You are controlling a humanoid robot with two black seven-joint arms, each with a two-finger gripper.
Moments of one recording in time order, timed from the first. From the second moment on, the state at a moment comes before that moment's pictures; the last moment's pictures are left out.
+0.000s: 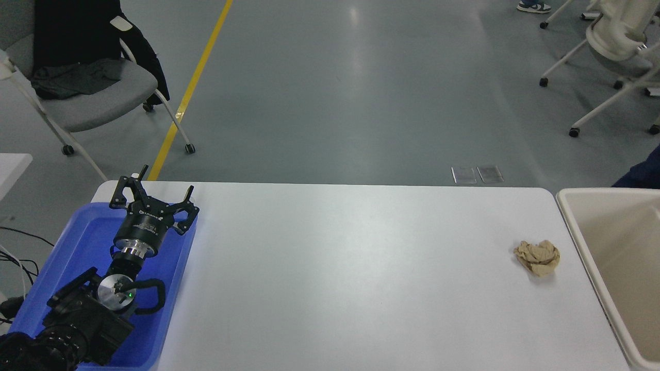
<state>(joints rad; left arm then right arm) -0.63 0.16 -0.86 -0.20 -0.22 -0.79 -0.29 0.85 -0.90 -0.67 0.65 -0.30 -0.10 0.16</state>
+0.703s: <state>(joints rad) -0.63 0.16 -0.86 -0.20 -0.22 -0.79 -0.29 1.94 -0.53 -1.48 1.26 -0.30 0.56 0.16</state>
